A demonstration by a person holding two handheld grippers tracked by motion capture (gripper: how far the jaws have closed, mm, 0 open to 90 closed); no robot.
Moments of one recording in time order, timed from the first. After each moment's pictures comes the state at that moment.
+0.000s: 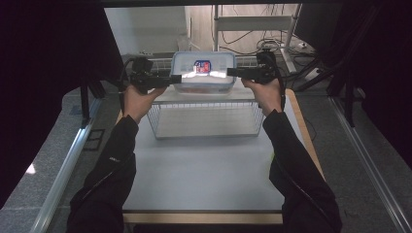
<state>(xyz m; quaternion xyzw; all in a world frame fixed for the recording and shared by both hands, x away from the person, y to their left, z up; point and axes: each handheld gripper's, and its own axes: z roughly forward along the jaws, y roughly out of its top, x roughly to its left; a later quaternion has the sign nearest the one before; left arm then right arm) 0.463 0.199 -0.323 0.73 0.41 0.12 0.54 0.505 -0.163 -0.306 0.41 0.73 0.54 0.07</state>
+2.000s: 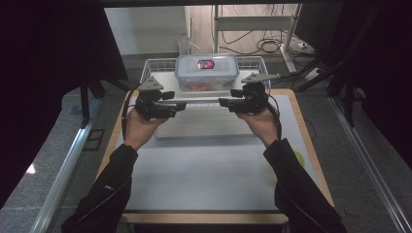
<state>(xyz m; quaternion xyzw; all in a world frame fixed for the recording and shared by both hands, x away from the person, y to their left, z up) 0.394 0.172 -0.357 0.78 0.34 0.20 0.48 0.436 -0.144 -0.350 0.31 0.79 0.50 0.16</state>
